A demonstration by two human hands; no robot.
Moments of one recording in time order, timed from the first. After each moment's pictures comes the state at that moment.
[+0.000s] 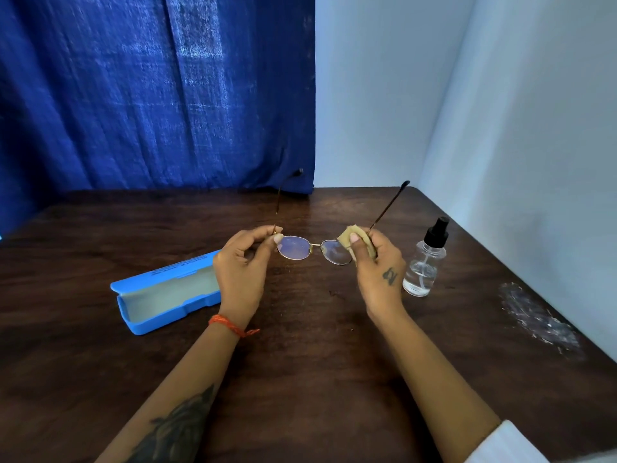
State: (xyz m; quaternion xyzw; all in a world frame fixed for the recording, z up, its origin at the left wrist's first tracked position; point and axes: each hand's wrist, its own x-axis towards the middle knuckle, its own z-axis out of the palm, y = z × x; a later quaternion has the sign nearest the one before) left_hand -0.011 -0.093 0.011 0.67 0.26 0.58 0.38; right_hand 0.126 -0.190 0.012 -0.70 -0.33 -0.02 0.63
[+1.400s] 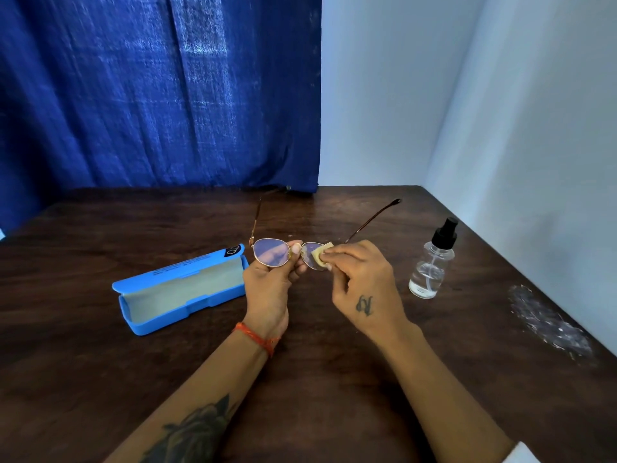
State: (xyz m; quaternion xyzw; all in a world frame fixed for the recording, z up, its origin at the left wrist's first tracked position) left_hand 0.013 -0.116 -0.001 0.44 0.27 0.49 0.70; right_hand 0.111 -0.199 0.011 -0.66 -0.59 -0.23 0.39
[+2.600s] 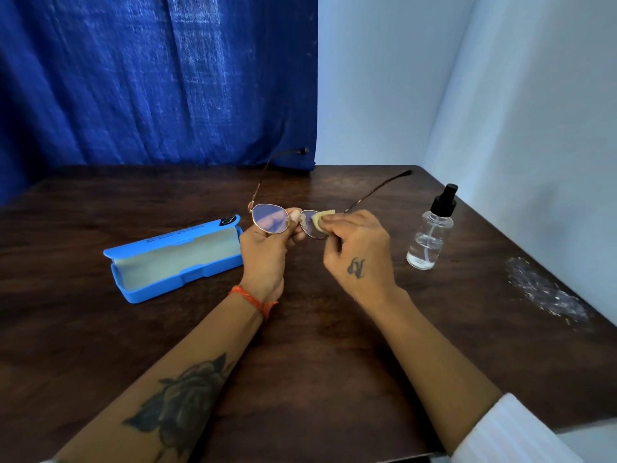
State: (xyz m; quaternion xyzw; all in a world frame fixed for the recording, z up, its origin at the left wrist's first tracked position) left_hand 0.015 -0.114 -0.004 0.50 0.24 0.51 0.66; right_hand 0.102 -0.192 0.007 -0.68 -0.56 -0.25 0.41
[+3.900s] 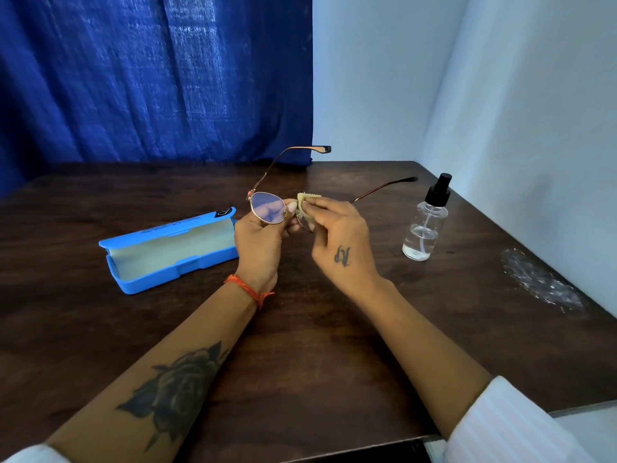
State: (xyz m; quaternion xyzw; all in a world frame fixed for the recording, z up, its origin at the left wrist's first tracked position) left_hand 0.013 -0.106 -0.009 0.55 0.24 0.51 0.61; right_hand 0.093 -0.186 0.003 -0.68 -0.57 -0.19 0.42
